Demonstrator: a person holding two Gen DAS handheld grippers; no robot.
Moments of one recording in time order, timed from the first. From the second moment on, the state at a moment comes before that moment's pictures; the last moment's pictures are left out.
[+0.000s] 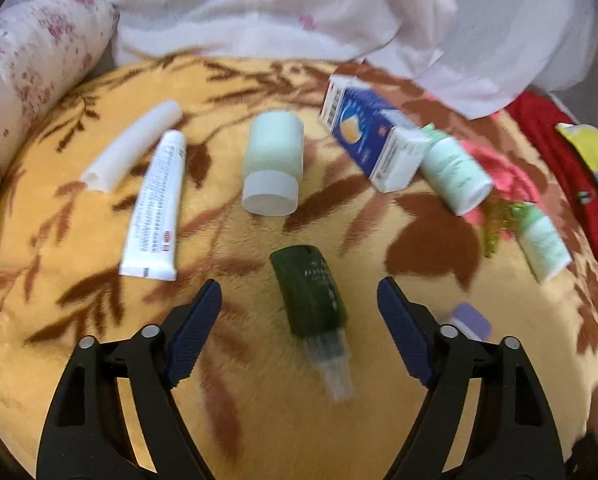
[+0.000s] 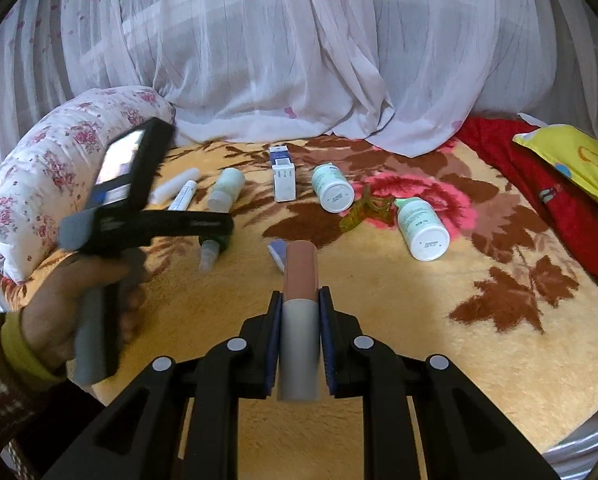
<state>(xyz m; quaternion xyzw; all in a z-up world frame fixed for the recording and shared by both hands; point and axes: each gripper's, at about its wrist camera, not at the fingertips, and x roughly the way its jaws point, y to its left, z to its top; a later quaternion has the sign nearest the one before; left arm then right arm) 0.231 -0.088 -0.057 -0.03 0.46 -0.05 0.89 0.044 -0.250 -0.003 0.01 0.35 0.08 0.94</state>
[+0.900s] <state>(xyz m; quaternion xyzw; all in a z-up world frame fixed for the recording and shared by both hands) 0.083 -0.036 -0.006 -0.04 0.41 -0.15 0.90 -0.006 -0.203 0.001 0.00 0.35 0.15 0.92</state>
